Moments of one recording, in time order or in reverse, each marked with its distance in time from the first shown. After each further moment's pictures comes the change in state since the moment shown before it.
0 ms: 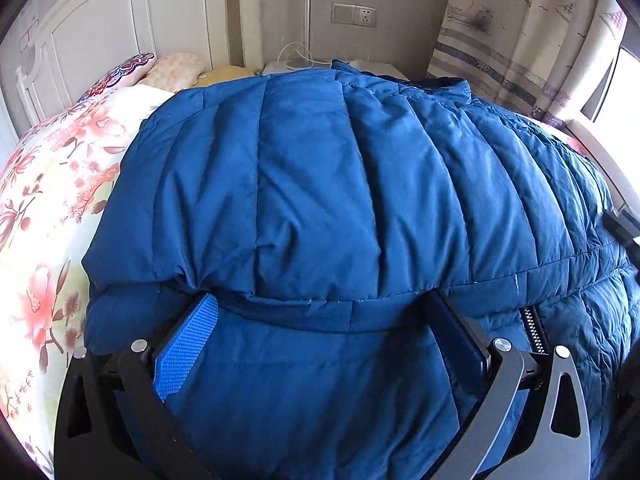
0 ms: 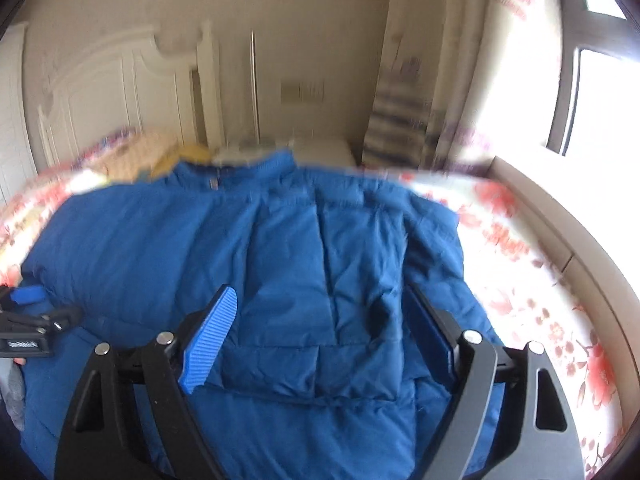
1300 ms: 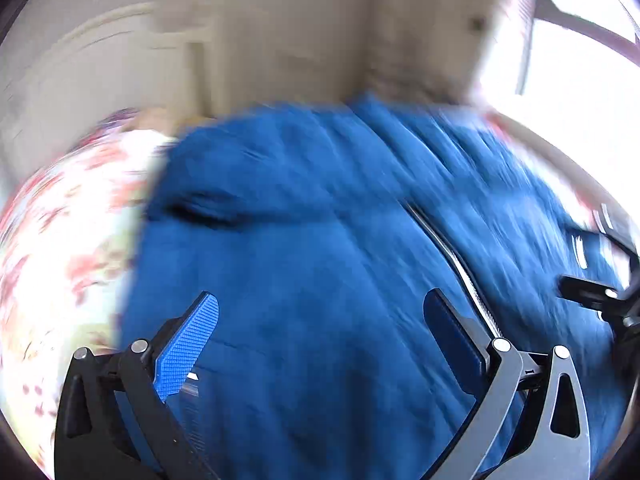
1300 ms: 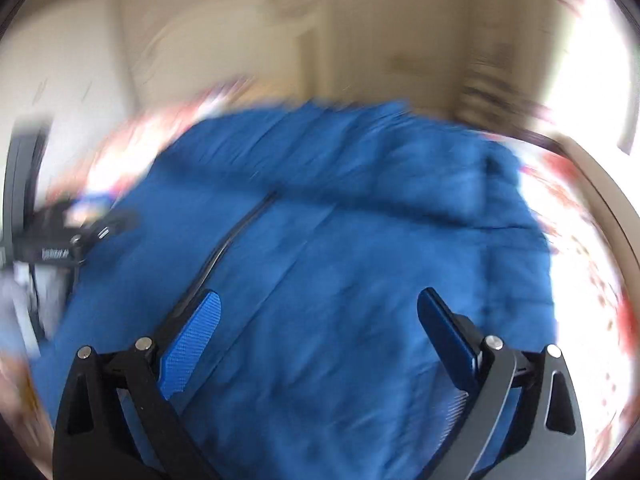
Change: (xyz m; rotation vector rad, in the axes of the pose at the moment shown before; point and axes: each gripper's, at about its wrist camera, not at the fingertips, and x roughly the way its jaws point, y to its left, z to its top) left arm -0.104 -0.024 -0.108 0.229 -0.111 -0.089; right arm -0.086 0.040 -0.097 -0.322 0.129 0.331
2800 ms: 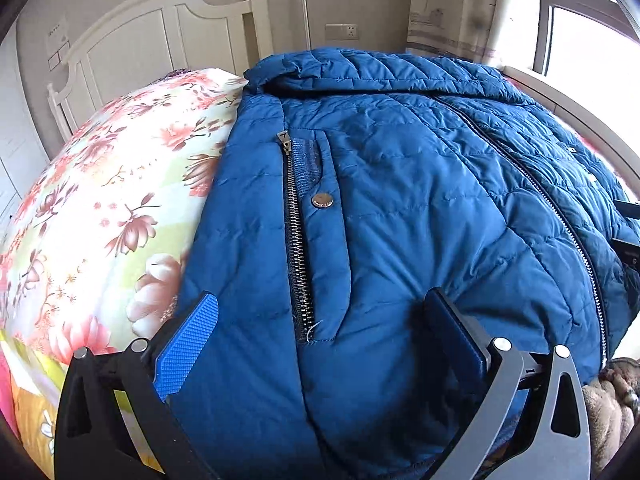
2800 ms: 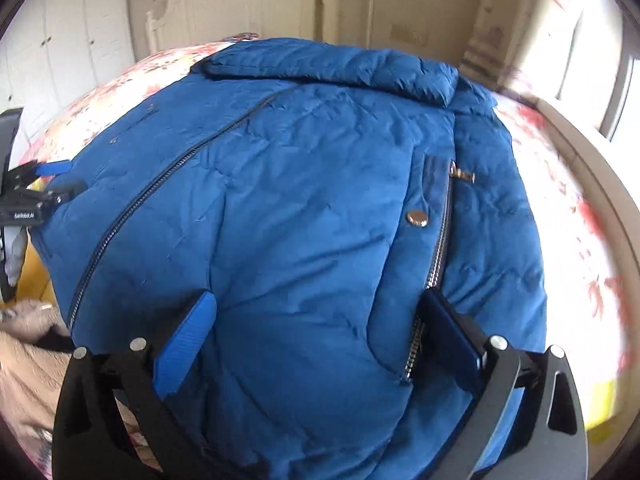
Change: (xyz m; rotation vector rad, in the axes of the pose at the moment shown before) left arm -0.114 0.022 -0.141 -0.123 0.022 0.148; right arm -0.078 0.022 -0.121 0.083 -0.016 -0.085
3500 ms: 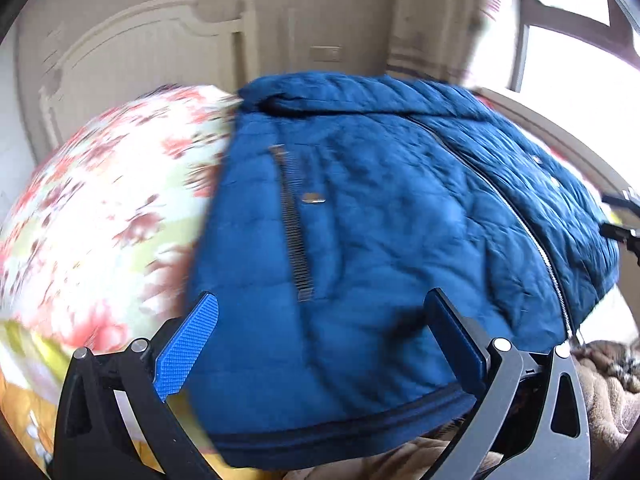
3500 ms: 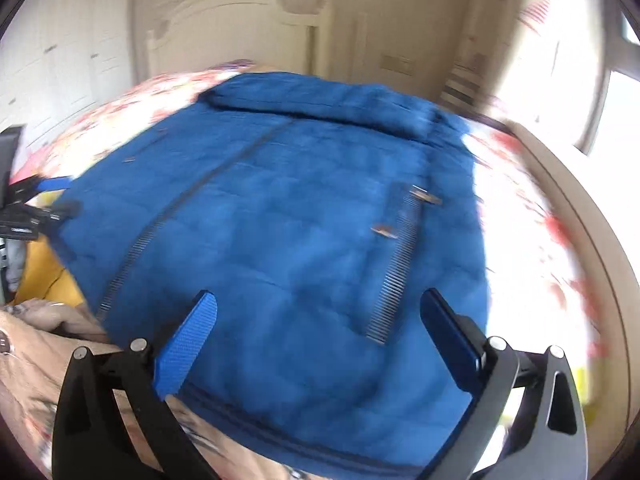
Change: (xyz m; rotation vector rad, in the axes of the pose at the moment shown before) left arm -0.032 0.023 -0.028 -0.039 -0.088 -0.088; right arm -0.039 -0.038 -0.028 0.061 -0.108 -0.072
